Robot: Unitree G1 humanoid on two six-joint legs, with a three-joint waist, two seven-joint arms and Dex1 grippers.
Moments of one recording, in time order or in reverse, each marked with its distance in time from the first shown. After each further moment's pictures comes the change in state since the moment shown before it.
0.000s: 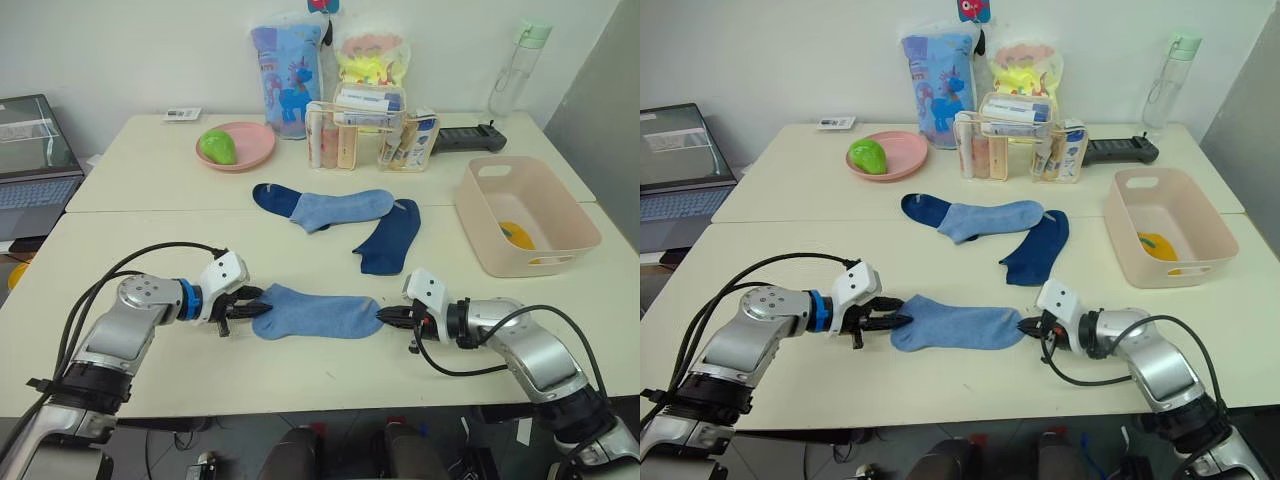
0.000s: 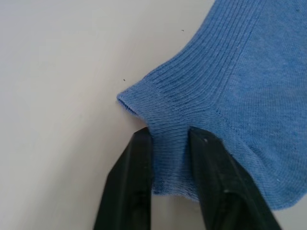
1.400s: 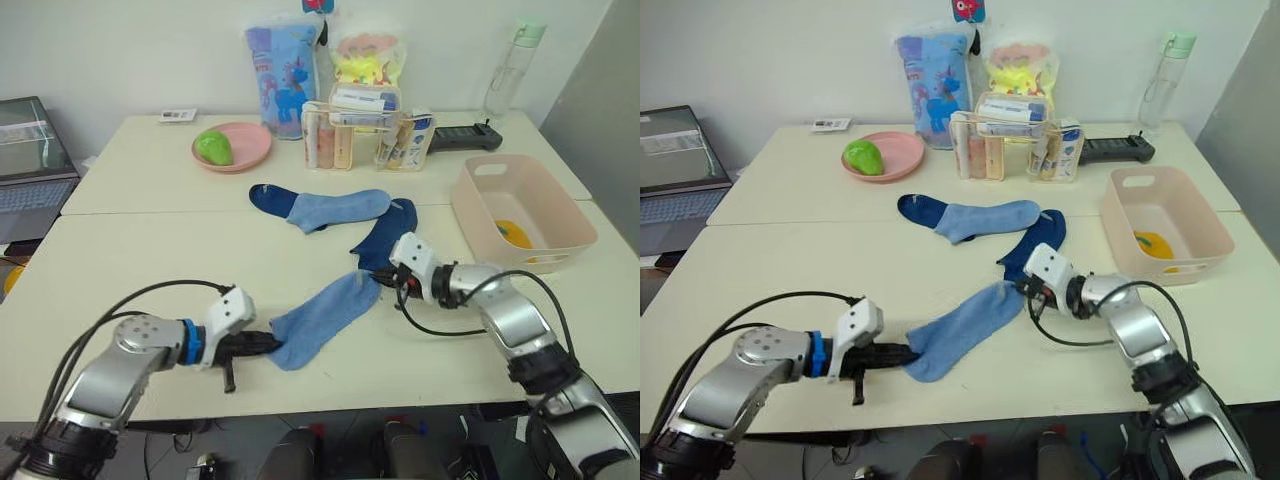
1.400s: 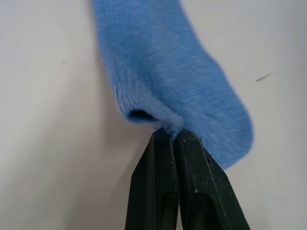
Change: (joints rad) left arm 0.294 0.008 0.053 -0.414 -0.145 0.218 0.001; right arm -0.260 0.121 0.025 0.283 -0.119 -0.155 -0.059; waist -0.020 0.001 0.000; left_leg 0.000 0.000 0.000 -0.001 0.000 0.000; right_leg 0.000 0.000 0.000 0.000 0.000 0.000
